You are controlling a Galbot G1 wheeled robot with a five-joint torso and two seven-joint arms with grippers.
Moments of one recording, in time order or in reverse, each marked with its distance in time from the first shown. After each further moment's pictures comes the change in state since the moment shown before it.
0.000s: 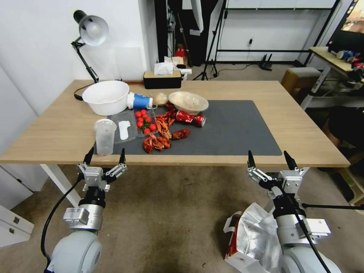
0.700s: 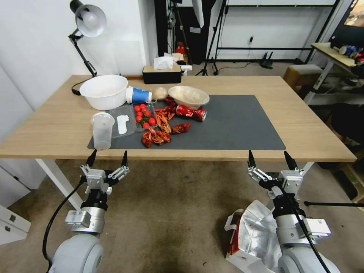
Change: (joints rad) left arm 0.022 0.001 0.009 -0.004 0.008 -0.010 -0.002; right arm 0.000 0.012 -0.001 0.000 -0.004 0.005 0.001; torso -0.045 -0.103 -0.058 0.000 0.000
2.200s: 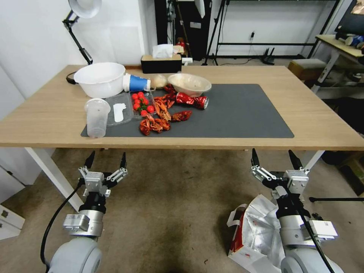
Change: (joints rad) left arm 0.025 0.013 0.001 -0.009 0.016 -0.012 -0.014; right arm -0.013 0.001 0.020 0.027 0.013 0.006 -0.002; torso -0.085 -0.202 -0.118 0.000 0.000
